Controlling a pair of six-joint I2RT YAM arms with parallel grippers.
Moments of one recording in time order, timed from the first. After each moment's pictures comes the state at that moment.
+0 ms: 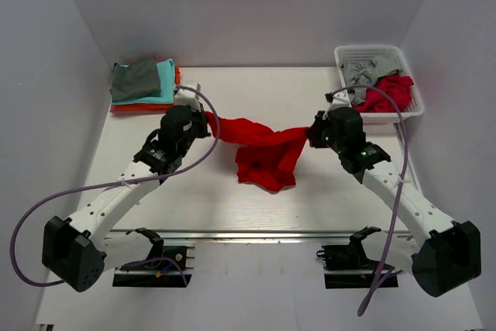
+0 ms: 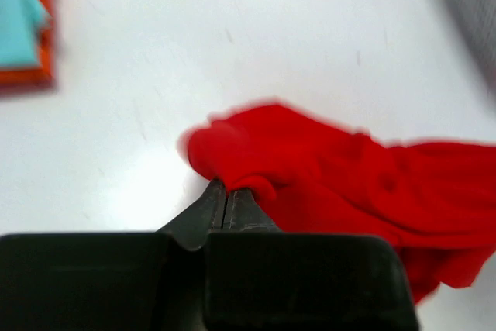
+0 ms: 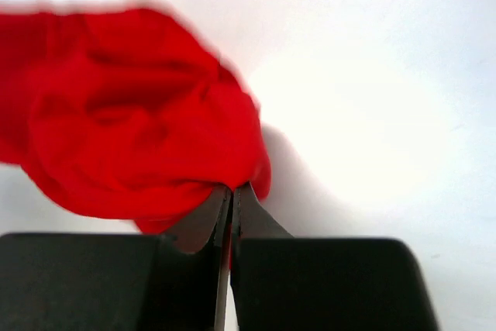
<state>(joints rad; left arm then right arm) -0.54 1.16 0.87 -0.08 -0.23 -0.27 0.43 1.14 0.80 -0.22 -0.06 0.32</state>
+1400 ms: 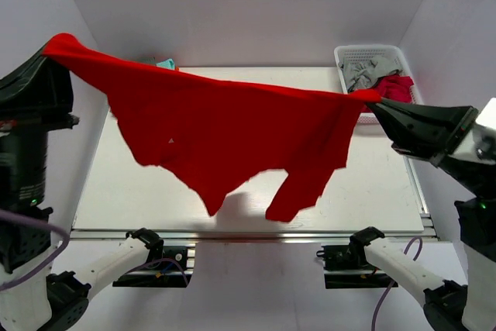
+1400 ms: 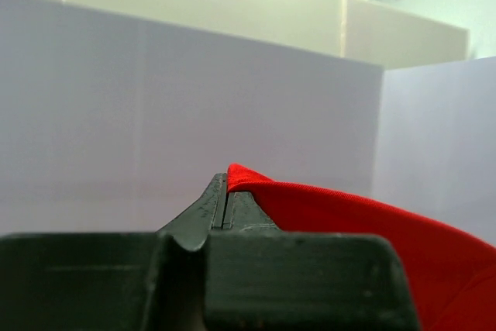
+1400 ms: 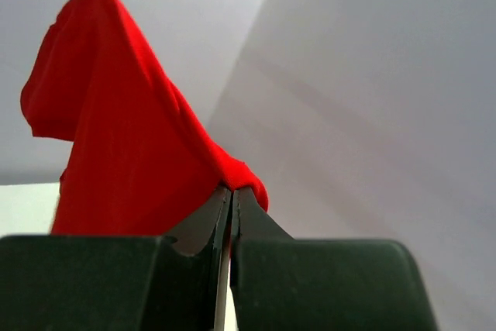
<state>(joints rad) -0.55 0.83 1.79 -0.15 -0.16 0.04 0.43 0.81 1.70 -0.38 -0.58 -0.17</state>
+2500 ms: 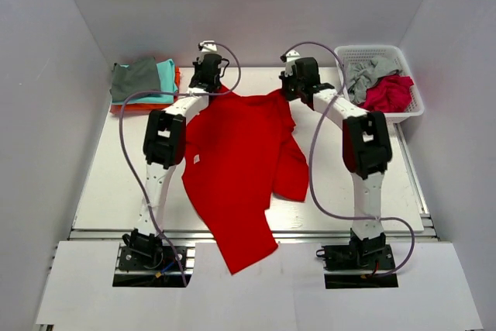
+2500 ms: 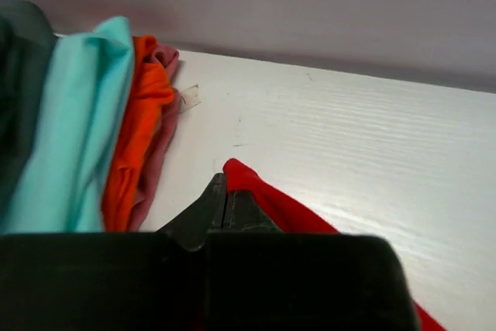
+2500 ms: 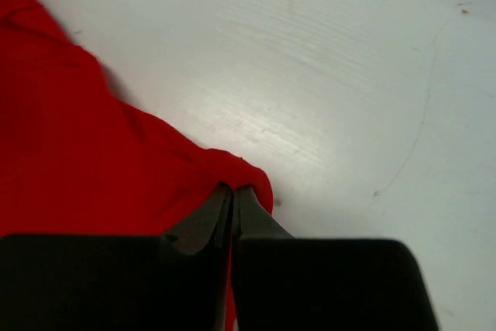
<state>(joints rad) -0.33 2.44 2.02 0.05 -0.66 -0.01 0.35 2.12 1.66 -0.12 -0.16 -0.05</state>
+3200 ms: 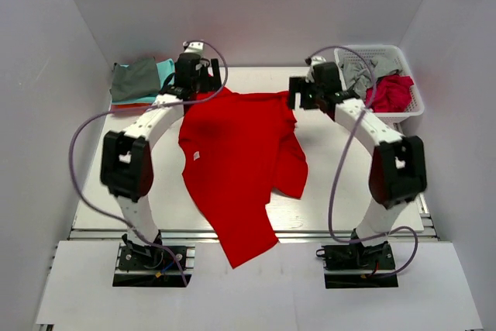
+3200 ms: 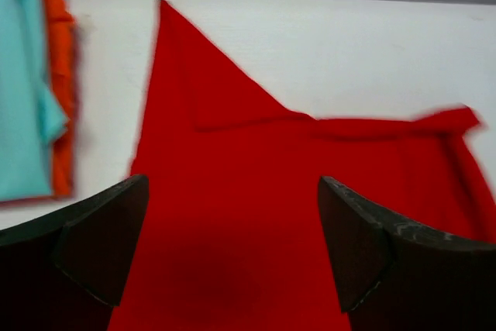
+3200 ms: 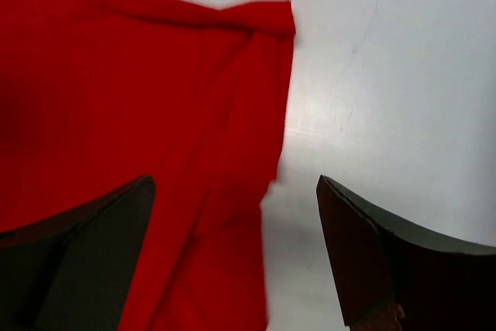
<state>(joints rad) -0.30 1.96 1.62 -0.13 -0.21 -0.20 0.33 1.84 1.50 -0.30 -0.06 0.14</state>
